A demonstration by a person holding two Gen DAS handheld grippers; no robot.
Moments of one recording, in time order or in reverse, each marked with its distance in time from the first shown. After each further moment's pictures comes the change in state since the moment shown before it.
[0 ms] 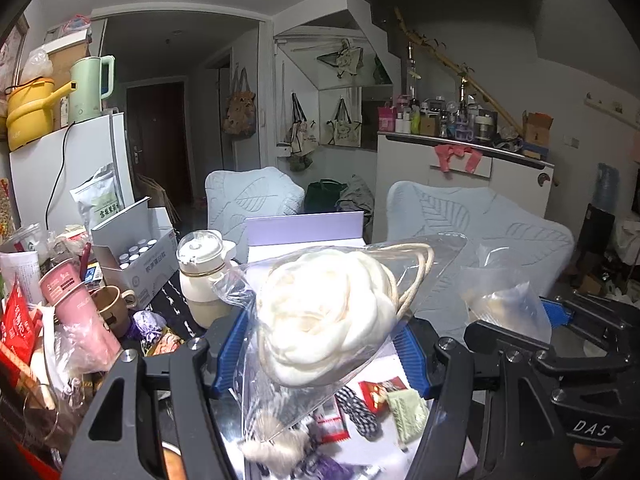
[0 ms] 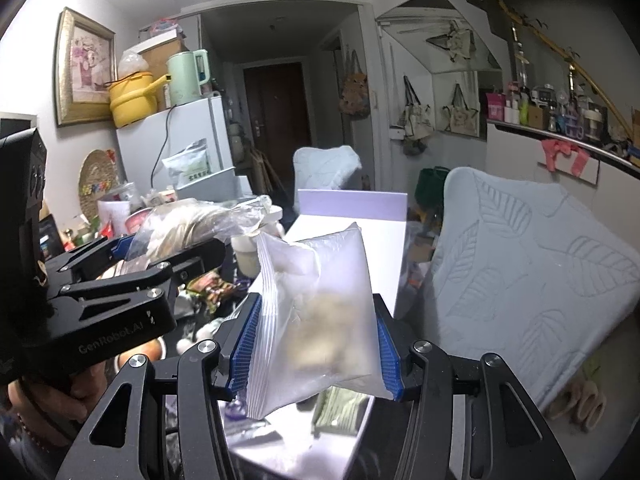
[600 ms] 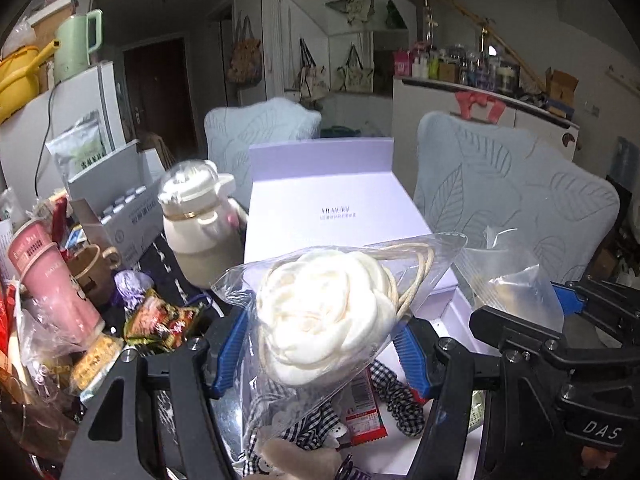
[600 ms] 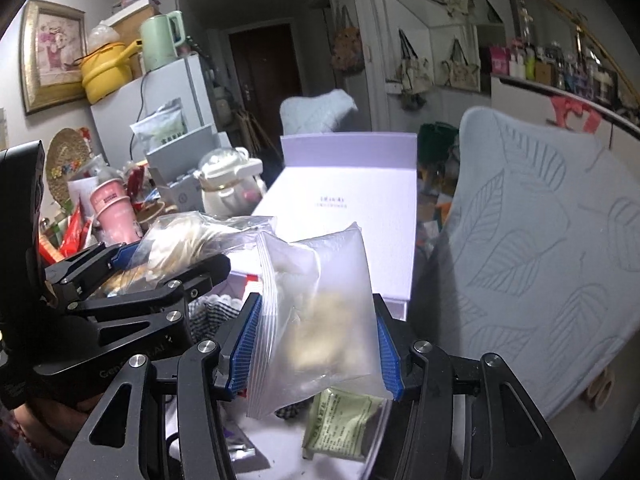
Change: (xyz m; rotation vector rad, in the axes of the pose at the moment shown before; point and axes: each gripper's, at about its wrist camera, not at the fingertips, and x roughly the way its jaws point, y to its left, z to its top) left arm 0.087 0.015 -0.033 0.004 0.202 0.036; right arm 0.086 -0.015 -0.017 0.058 0.156 0.001
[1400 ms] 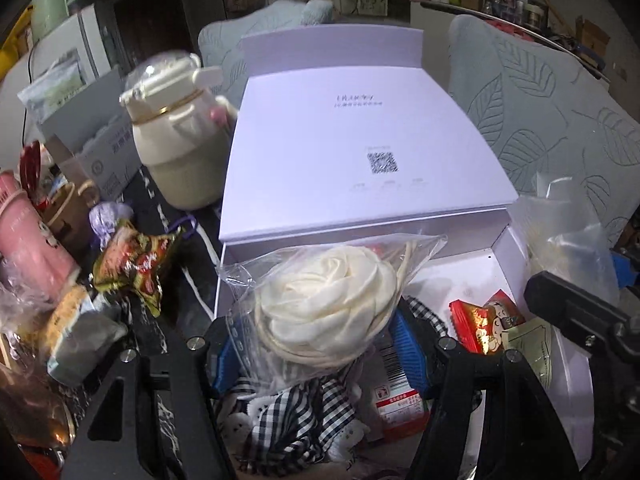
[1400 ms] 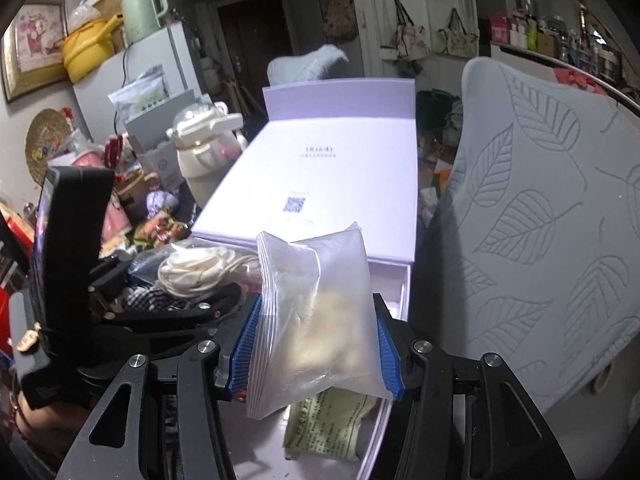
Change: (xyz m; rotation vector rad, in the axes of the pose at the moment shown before) left arm 0.074 0.005 -0.033 -0.009 0.289 0.050; right arm 0.044 -0.012 -0.012 0.011 0.124 -0.022
